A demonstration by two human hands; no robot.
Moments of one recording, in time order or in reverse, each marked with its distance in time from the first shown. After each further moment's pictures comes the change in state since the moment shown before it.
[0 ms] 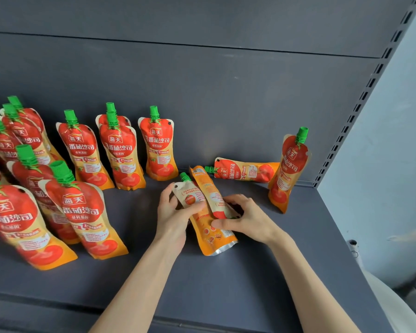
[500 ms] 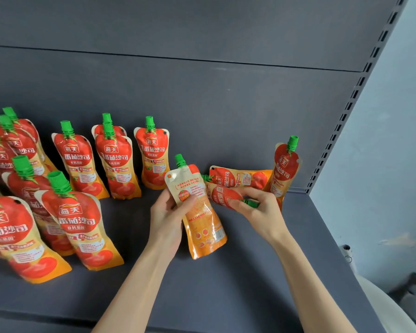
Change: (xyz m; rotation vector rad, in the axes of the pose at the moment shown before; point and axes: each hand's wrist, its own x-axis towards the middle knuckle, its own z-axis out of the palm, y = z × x) left_hand -0.008 0.014 0.005 0.027 -0.143 0.144; right_hand -0.013 -0.014 -0.018 0.375 0.389 -0.198
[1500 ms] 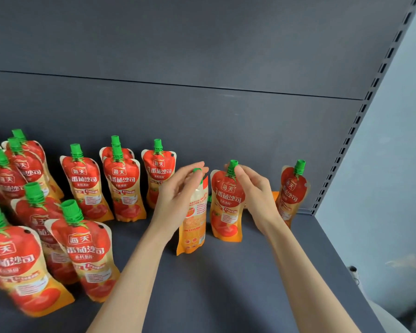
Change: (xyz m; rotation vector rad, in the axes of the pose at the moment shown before) left_hand 0.036 0.069 0.016 0.279 -0.227 0.383; right_hand 0.054 -0.056 0.021 0.267 0.046 0.026
